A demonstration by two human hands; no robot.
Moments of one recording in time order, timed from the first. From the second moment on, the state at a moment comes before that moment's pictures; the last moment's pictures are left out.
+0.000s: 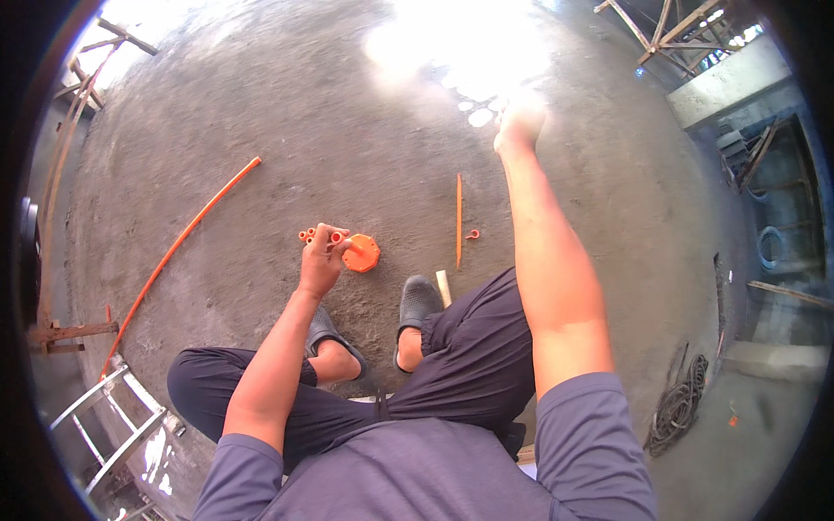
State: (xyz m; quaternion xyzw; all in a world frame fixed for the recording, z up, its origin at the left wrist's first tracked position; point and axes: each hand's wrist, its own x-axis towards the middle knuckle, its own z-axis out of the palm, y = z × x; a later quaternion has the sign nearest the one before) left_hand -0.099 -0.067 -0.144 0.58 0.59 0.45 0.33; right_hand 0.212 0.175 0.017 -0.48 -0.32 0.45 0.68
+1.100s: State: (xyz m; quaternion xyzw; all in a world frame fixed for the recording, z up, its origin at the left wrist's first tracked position) left_hand -0.106 -0.069 -0.180 0.45 0.62 0.42 0.49; right_hand 0.031 0.015 -0.064 -0.23 -0.96 0.11 -0.14
